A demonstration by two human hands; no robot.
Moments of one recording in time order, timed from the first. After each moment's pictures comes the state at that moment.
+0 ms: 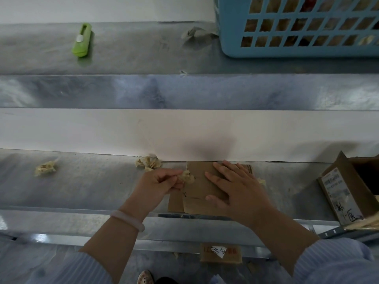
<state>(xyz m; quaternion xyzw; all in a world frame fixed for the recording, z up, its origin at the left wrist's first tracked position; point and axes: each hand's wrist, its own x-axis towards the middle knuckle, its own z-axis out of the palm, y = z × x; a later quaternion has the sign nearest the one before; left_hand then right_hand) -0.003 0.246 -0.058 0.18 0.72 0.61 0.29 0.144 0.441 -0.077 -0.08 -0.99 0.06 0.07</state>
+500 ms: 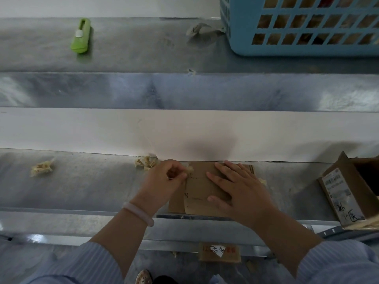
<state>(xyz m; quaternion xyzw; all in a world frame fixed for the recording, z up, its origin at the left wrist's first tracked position) -0.016 0.262 -0.072 0.30 0.79 0.51 0.14 0.144 0.441 -0.080 -0.08 -0.99 0.07 0.10</state>
